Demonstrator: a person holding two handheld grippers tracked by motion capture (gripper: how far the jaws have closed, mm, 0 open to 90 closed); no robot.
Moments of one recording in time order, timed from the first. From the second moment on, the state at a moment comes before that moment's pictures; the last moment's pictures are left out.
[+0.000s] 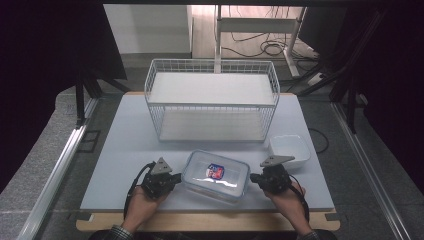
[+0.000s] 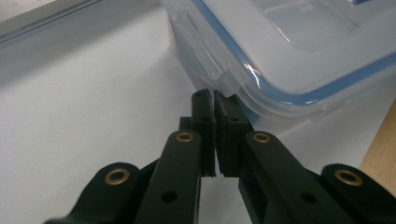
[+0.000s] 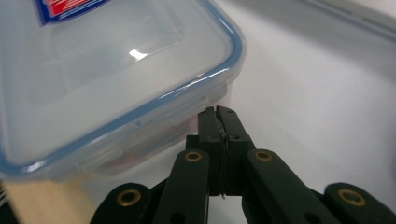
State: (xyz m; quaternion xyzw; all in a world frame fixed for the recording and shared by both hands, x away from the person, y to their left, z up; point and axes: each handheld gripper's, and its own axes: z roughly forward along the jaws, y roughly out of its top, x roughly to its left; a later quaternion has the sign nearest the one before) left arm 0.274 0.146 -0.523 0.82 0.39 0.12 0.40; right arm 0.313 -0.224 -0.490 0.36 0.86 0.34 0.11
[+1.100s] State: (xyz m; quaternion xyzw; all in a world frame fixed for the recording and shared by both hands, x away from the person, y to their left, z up) left arm 0.266 0.188 -0.517 0.79 0.43 0.14 0.41; right arm 0.334 -0.236 -0.473 0.38 0.82 0.40 0.15
